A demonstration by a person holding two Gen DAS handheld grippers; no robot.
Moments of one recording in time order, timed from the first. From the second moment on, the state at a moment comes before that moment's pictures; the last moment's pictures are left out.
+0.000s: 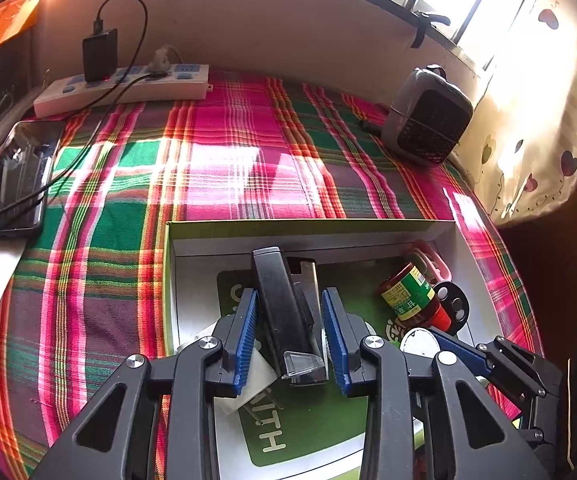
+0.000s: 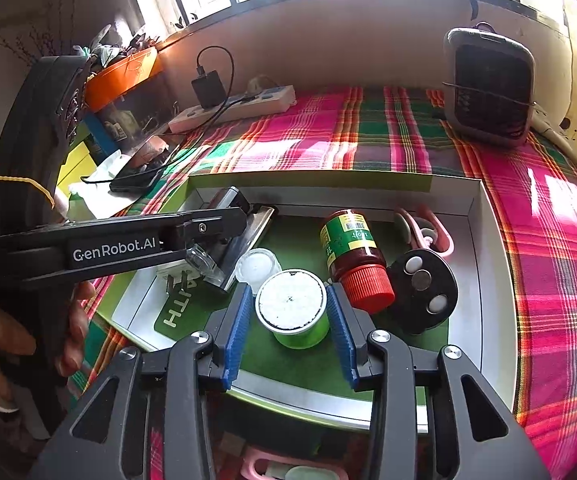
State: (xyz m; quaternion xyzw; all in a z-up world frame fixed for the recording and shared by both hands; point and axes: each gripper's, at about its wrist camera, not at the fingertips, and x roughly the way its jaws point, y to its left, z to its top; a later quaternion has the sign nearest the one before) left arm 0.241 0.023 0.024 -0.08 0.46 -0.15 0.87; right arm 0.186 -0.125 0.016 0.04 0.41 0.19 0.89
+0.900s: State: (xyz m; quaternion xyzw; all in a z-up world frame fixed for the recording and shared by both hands) left arm 0.150 0.030 0.066 -0.06 0.39 -0.12 0.91; right arm 0.131 -0.155 0.038 0.06 0.38 0.16 0.91
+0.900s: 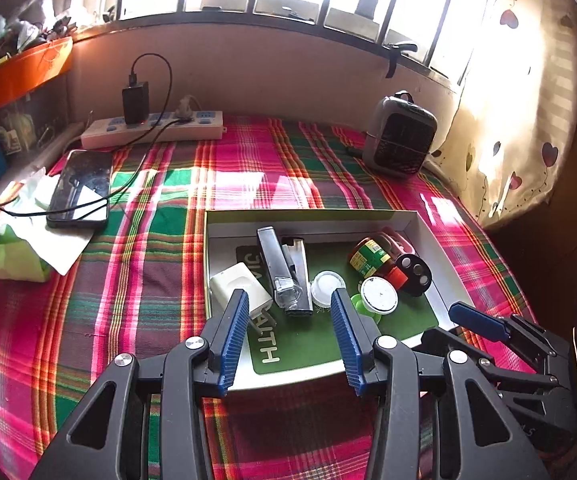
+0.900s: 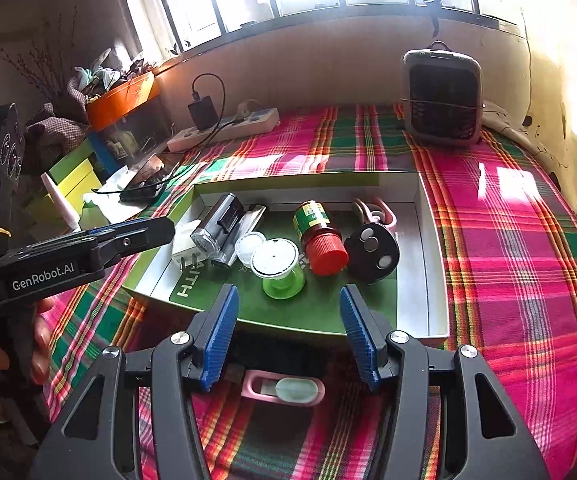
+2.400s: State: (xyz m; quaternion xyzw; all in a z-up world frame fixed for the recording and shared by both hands) left arm 0.090 0.046 0.017 -0.12 0.44 -0.17 0.87; right arm 0.099 -0.139 0.014 -0.06 0.40 0.25 0.88
